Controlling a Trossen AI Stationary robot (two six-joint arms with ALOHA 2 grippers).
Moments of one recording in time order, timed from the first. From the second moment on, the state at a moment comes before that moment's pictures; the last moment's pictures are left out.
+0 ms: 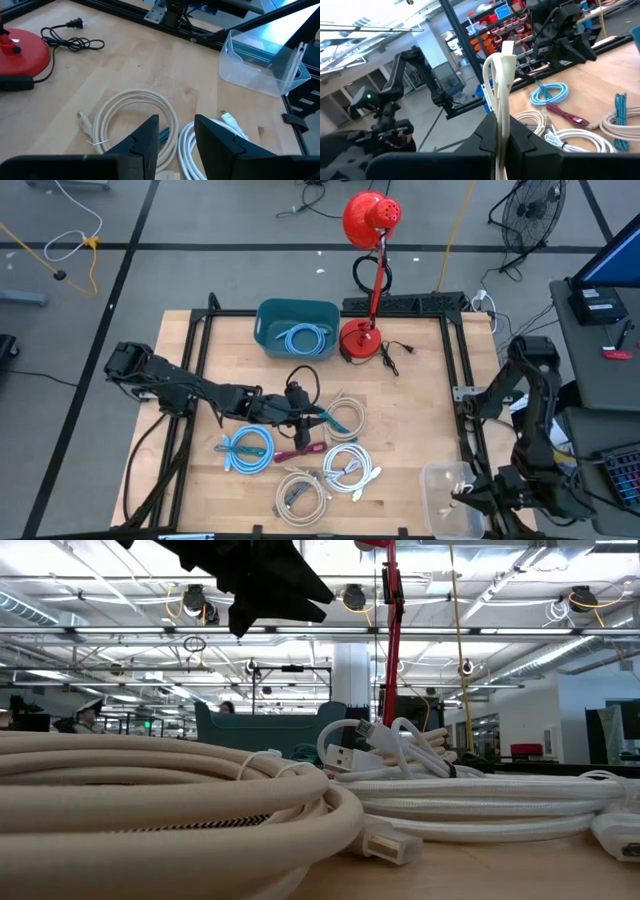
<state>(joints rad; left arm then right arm) -0.25 1.53 0.94 0.12 -0.29 -0.43 1.57 1.32 0.72 0.54 1.53 0.57</state>
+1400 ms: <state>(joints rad) -0.24 1.53 0.94 0.13 -0.29 -0.38 1.35 1.19 0.71 0.76 1.55 -0.81</state>
